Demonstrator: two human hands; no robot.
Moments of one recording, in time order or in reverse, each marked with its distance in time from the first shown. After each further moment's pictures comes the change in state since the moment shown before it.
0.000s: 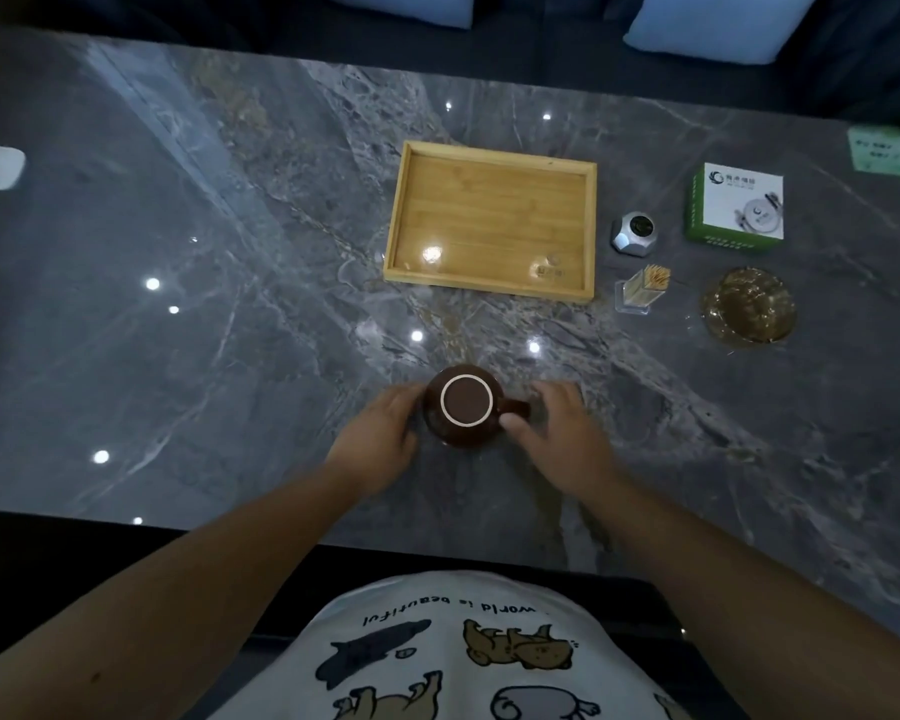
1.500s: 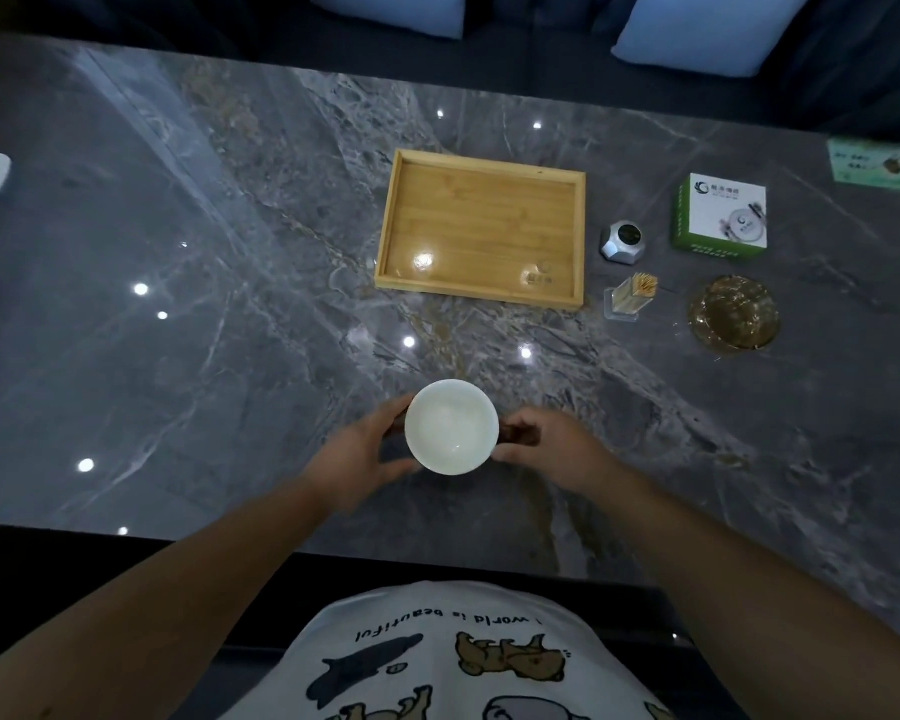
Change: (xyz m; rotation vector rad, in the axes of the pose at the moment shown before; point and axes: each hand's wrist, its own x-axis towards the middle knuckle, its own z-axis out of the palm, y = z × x) left_hand -0.014 -0.007 -0.012 -0.298 -0.129 0.003; right_hand 0.009 0.005 -0.015 0.269 -0.354 0.009
